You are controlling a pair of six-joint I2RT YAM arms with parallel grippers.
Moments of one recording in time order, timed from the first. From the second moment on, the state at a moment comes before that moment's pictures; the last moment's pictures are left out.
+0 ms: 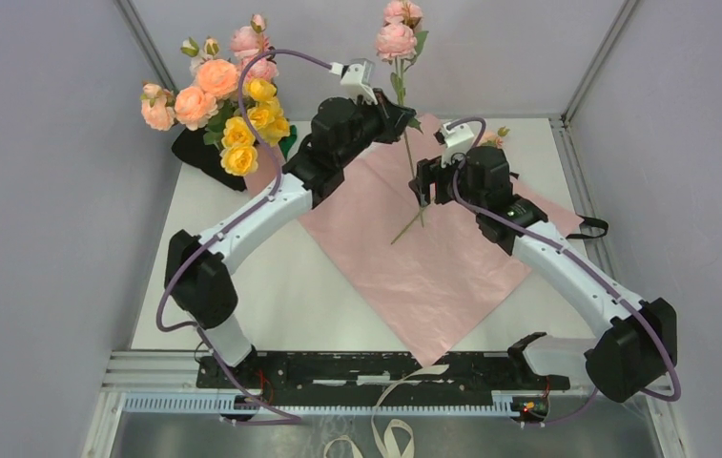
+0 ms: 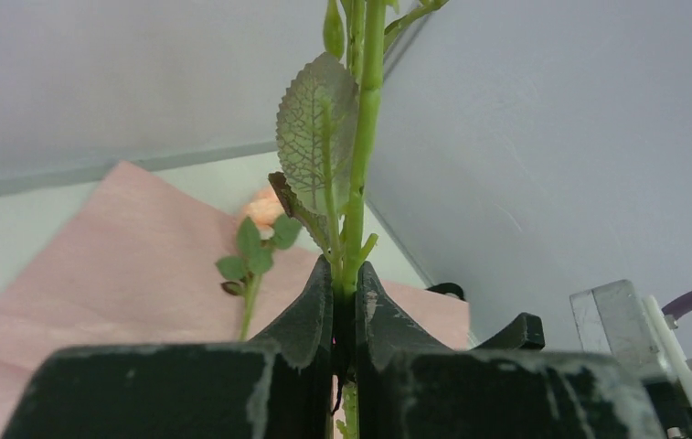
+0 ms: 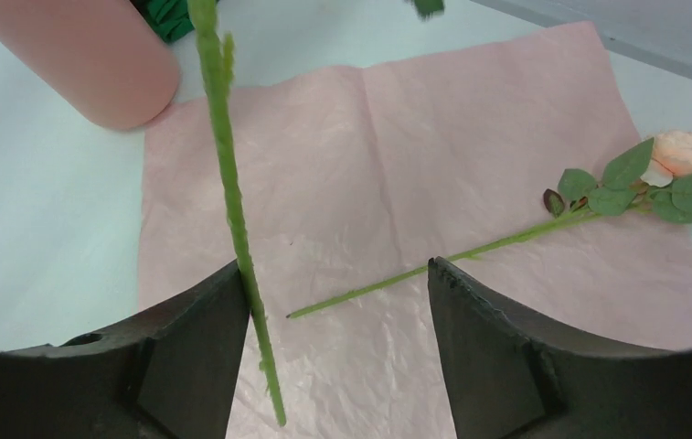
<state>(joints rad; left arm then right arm) -0.67 1.72 1.54 0.23 0.06 -0.55 0.49 1.26 1.05 -0.14 -0.04 0.06</state>
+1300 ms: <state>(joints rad) -0.22 1.38 1.70 0.14 -0.60 0.28 0.49 1.31 0.88 -0.01 -0.02 0.05</state>
